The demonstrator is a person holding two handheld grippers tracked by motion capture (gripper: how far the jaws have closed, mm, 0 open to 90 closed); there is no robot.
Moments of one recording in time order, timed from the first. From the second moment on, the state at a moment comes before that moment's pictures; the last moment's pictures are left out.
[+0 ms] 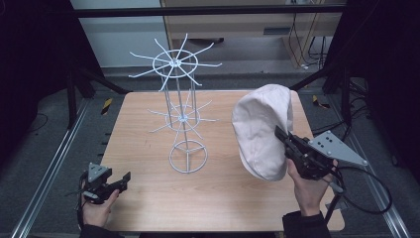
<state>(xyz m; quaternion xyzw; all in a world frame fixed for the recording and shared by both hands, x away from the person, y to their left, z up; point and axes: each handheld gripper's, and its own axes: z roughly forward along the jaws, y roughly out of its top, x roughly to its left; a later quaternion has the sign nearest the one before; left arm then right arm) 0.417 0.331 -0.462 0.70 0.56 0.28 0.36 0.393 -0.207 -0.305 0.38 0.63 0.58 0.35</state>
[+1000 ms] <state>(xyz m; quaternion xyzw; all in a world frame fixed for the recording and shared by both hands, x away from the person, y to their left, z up) 0.417 0.331 -0.462 0.70 0.56 0.28 0.36 0.369 -0.198 -0.266 0.30 0.59 0.64 0.39</state>
